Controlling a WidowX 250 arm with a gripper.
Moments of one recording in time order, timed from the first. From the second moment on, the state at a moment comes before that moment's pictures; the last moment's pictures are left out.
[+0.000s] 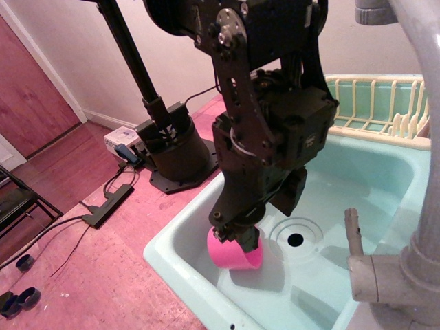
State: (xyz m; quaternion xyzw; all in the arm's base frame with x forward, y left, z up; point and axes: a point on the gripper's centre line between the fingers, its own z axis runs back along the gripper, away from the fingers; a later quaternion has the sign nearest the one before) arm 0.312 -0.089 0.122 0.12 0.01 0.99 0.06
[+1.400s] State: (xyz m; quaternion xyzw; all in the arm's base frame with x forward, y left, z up) arm 0.291 -0.095 0.099 0.18 0.00 0.98 0.02
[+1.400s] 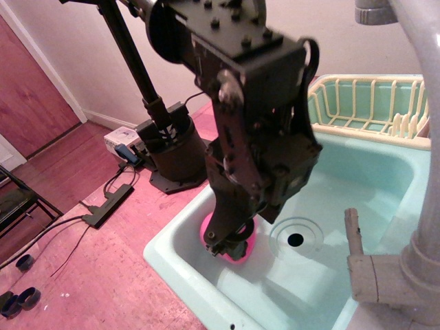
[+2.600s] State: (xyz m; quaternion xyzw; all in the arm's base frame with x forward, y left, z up) arm 0.265 -0.097 0.088 0.10 0.03 0.99 -0.04
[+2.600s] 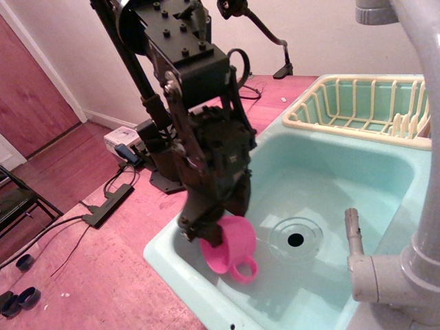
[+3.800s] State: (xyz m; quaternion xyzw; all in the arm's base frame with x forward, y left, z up) arm 0.336 -0.073 0.122 0.02 0.03 0.99 -0.12
